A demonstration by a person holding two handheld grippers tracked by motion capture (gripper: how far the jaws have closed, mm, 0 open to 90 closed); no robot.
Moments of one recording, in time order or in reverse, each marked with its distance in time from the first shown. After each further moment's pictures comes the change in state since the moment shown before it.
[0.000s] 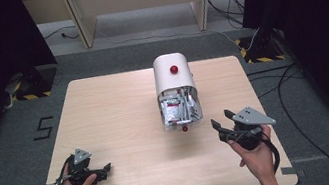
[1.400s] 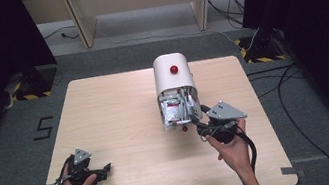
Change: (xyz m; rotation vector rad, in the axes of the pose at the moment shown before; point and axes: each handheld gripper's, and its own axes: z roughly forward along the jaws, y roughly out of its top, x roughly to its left) left arm 0.000 0.000 0.000 -0.001 0.000 -0.001; right arm 0.036 0.026 0.039 -0.030 0.054 -0.089
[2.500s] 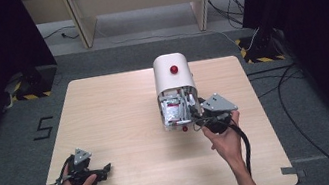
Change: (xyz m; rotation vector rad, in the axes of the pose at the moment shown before) left arm 0.000 0.000 0.000 0.000 0.001 0.000; right arm -0.009 0.005 0.028 0.009 -0.083 -0.018
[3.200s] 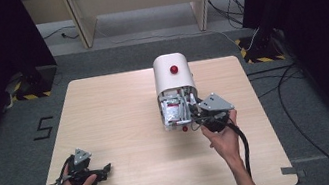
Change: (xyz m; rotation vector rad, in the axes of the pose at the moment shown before) left arm 0.000 0.000 0.000 0.000 0.000 -0.001; right arm 0.000 -0.003 0.009 0.010 -0.005 -0.033
